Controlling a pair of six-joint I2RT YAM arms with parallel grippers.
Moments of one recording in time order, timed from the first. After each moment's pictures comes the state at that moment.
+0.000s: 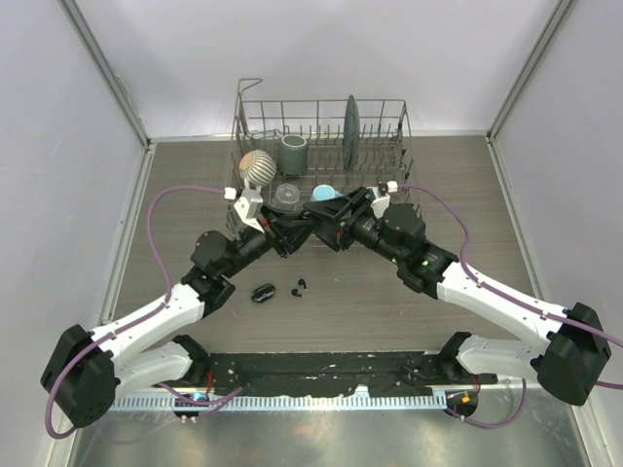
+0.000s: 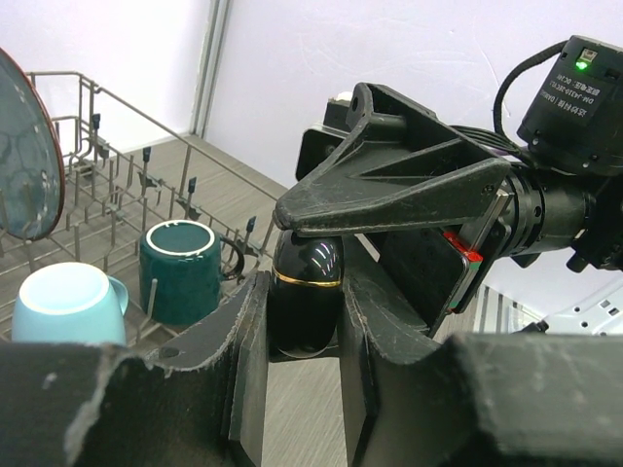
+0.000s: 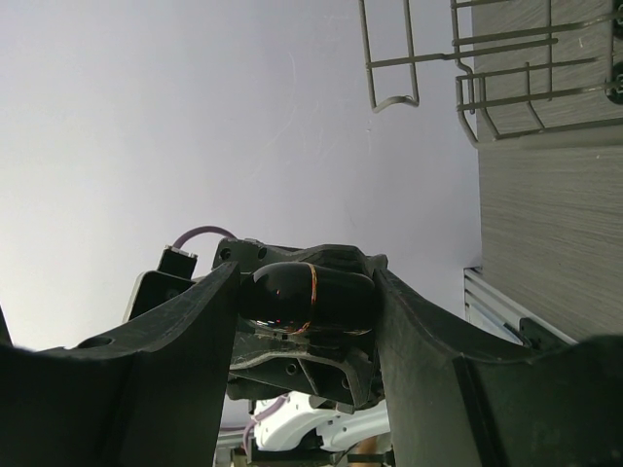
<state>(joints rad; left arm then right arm) -0.69 1.04 0.55 0.77 0.29 -0.42 0.80 1.14 0.81 0.26 -0.08 1.62</state>
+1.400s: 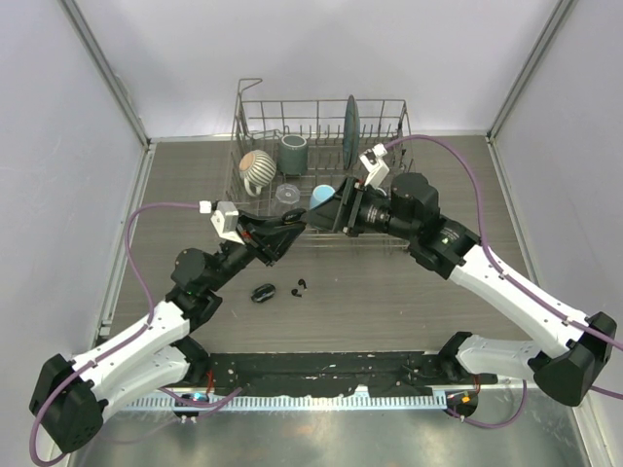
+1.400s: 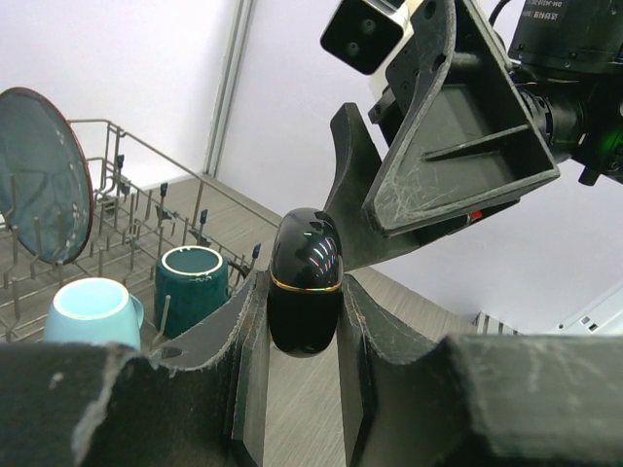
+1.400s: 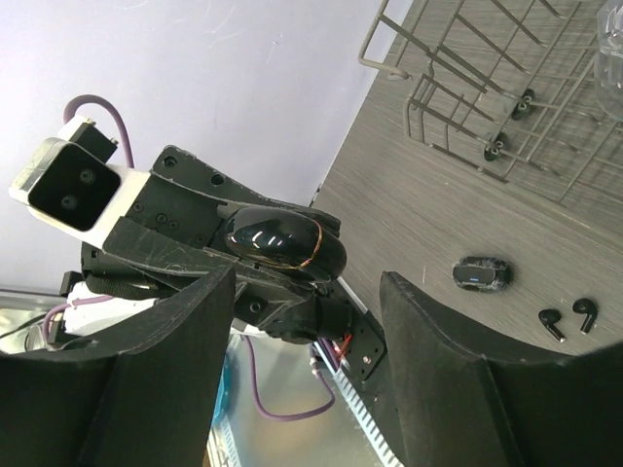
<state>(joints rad) -0.68 0.85 0.47 0.76 0.24 -0.42 0.74 1.15 1.12 -0.15 -0.33 0.88</state>
